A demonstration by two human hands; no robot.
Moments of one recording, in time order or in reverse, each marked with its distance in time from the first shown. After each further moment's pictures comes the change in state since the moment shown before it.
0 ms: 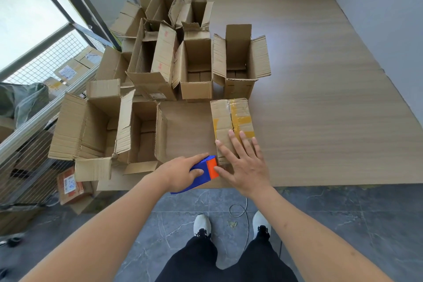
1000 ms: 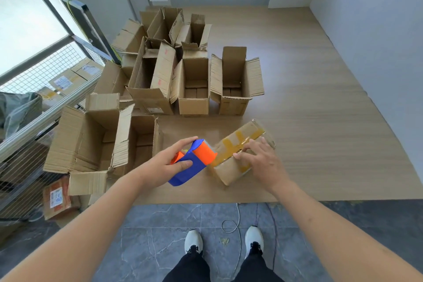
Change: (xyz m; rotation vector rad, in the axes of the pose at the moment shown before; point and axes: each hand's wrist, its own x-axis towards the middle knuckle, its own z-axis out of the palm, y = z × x) left_hand -0.036 0.004 -0.067 -0.669 0.125 0.183; right_hand 0.026 0.065 -0.044 0.046 0.134 -0.095
